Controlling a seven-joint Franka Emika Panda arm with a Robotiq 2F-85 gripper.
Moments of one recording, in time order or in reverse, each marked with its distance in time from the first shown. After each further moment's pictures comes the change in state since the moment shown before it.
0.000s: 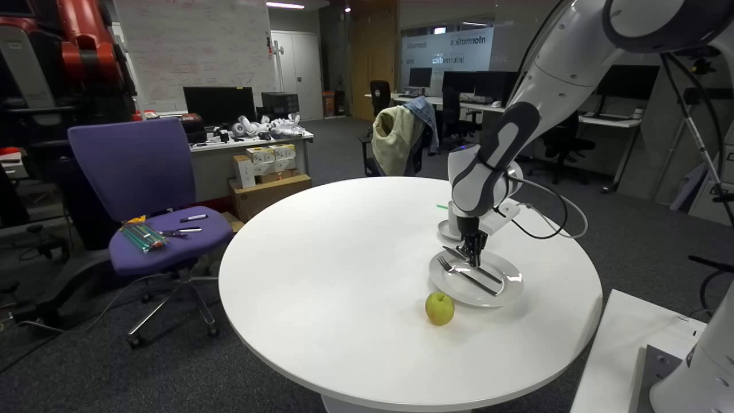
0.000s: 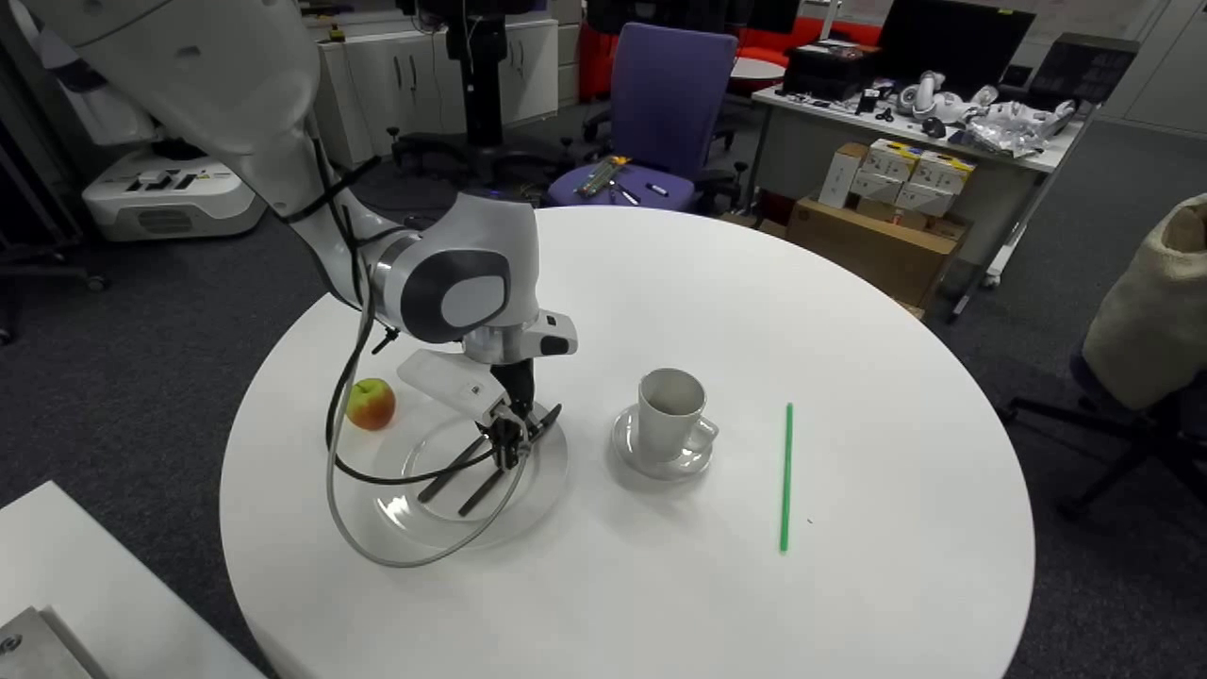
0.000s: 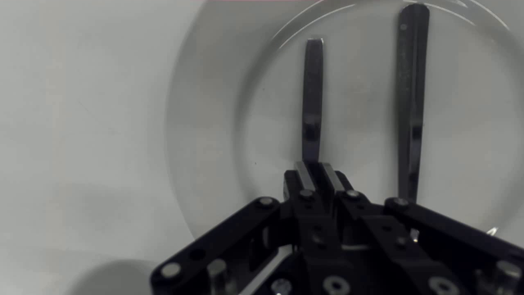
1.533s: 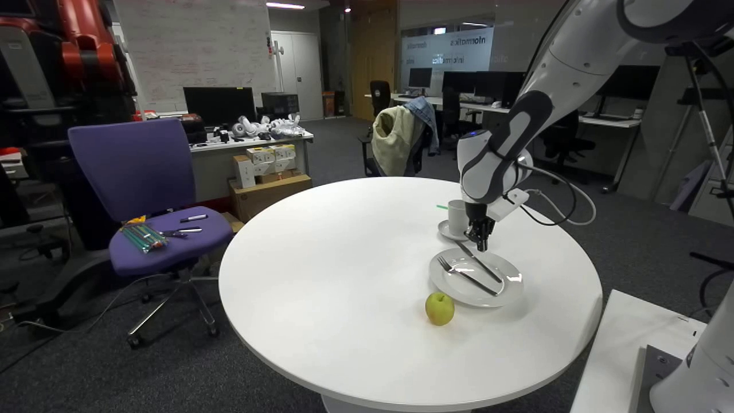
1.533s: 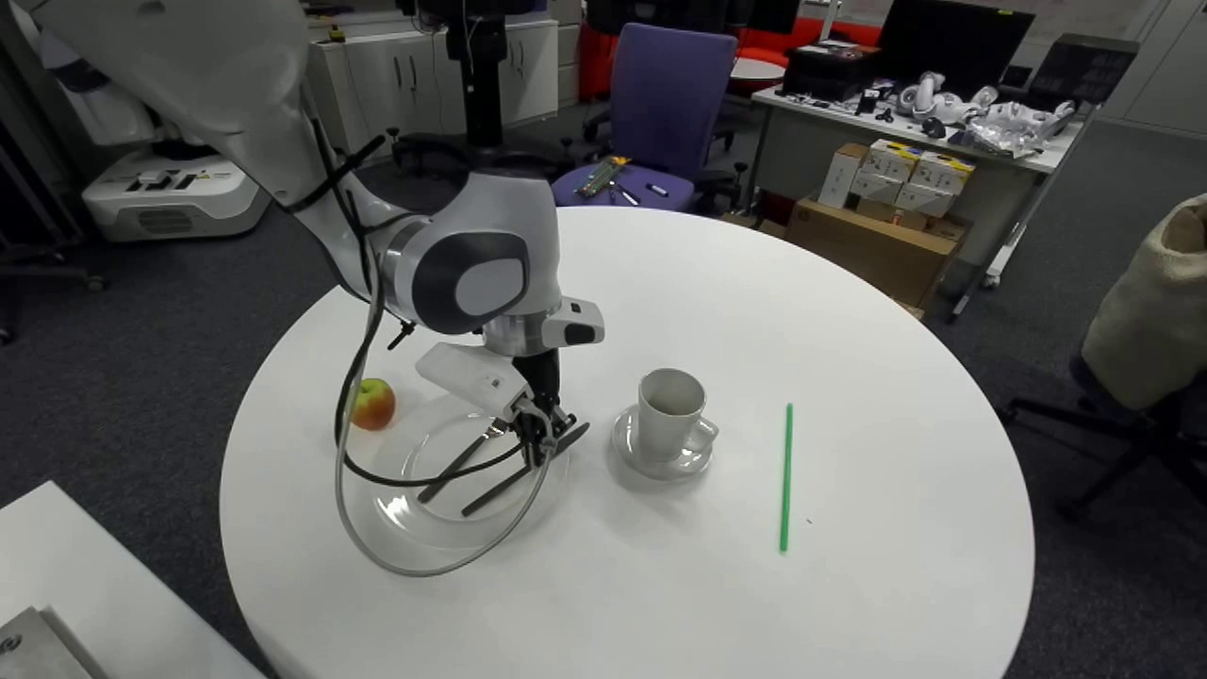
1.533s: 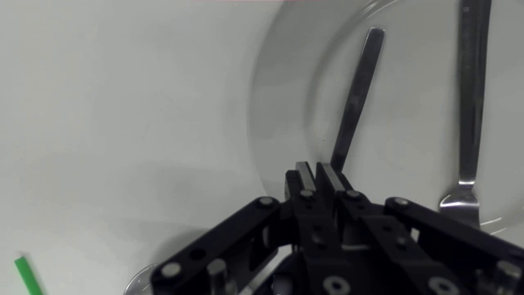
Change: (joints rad) arm 0.001 -0.057 -0.070 -0.002 -0.055 0.001 0.022
